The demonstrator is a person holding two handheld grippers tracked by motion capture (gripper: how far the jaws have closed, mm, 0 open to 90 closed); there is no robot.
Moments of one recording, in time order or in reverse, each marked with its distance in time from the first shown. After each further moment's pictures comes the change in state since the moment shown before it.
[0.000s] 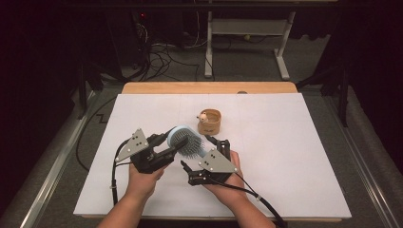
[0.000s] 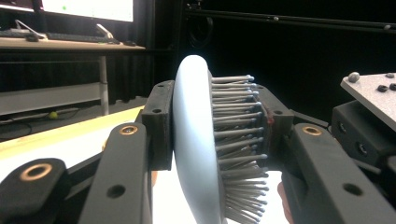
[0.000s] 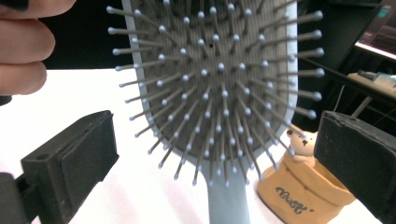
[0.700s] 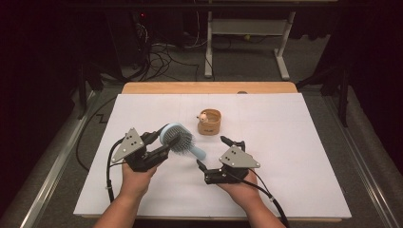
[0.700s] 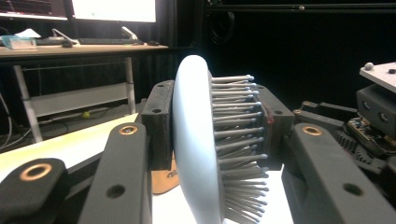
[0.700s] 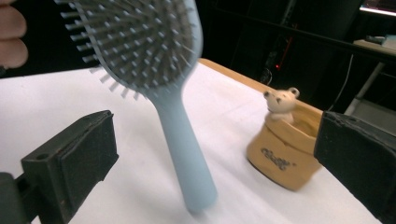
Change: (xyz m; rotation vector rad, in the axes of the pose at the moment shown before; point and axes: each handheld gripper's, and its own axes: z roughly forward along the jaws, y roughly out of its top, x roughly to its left) left arm 0.010 0.001 -0.011 0.018 0.095 0.047; right arm -0.032 -0.021 -0.023 0.032 0.015 0.131
